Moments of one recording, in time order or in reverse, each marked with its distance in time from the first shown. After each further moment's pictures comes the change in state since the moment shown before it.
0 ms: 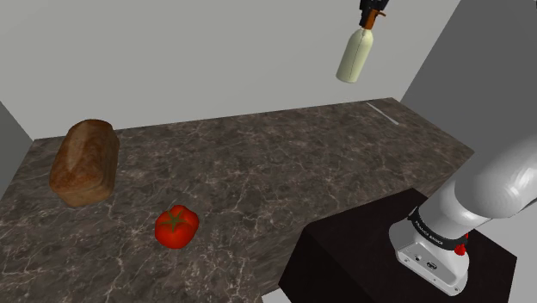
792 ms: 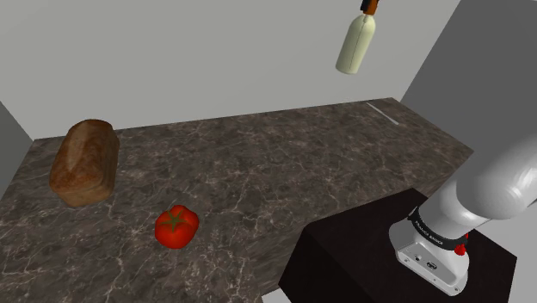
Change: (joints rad) arm 0.036 -0.002 0.031 0.122 -0.001 -0.125 0.064
